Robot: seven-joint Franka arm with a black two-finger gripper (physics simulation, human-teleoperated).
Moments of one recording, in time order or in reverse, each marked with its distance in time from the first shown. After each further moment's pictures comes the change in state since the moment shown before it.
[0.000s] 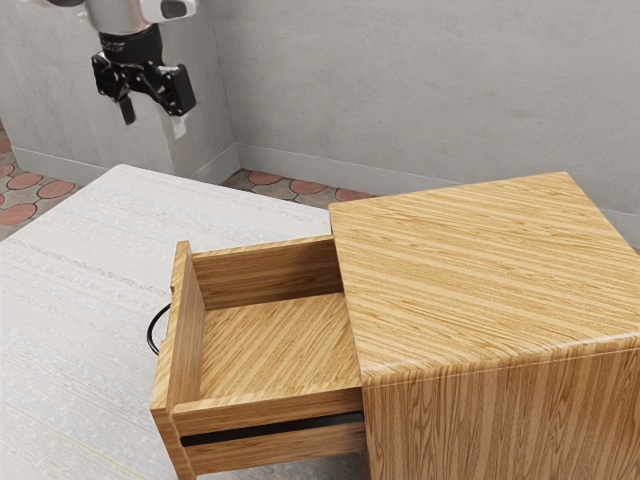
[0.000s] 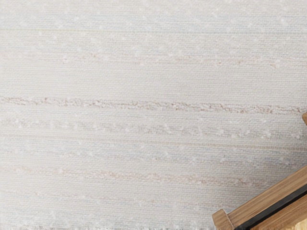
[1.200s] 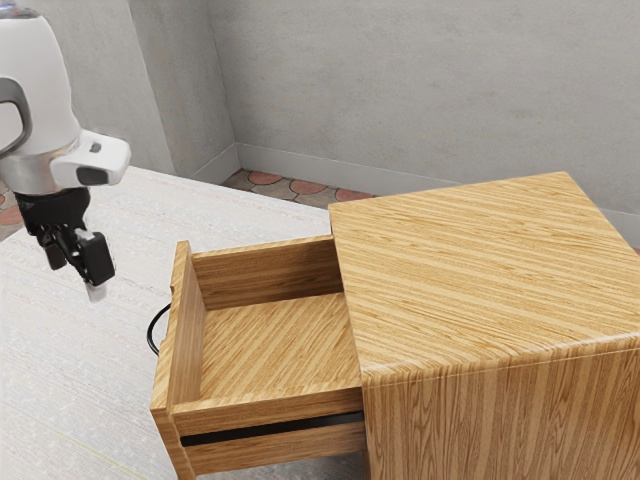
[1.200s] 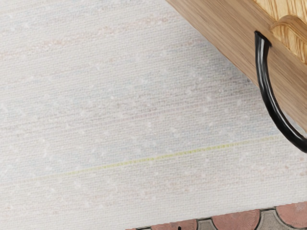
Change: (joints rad) arm 0.042 -0.633 -0.109 -0.790 -0.044 0.034 0.126
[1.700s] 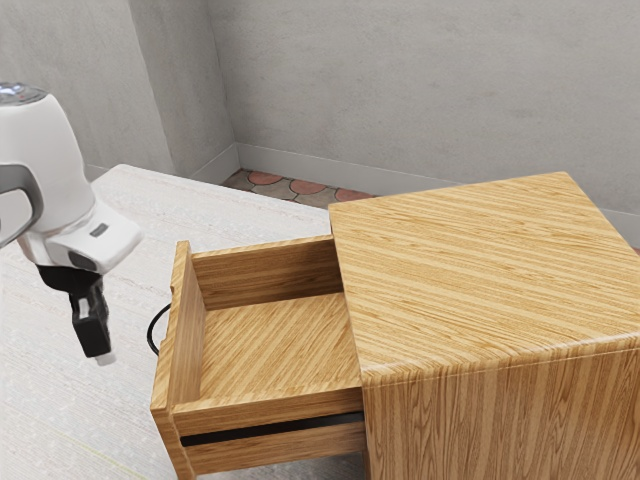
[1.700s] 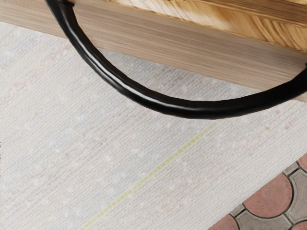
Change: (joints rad) arm -0.056 -0.177 -0.054 -0.300 -0.093 0.206 0.477
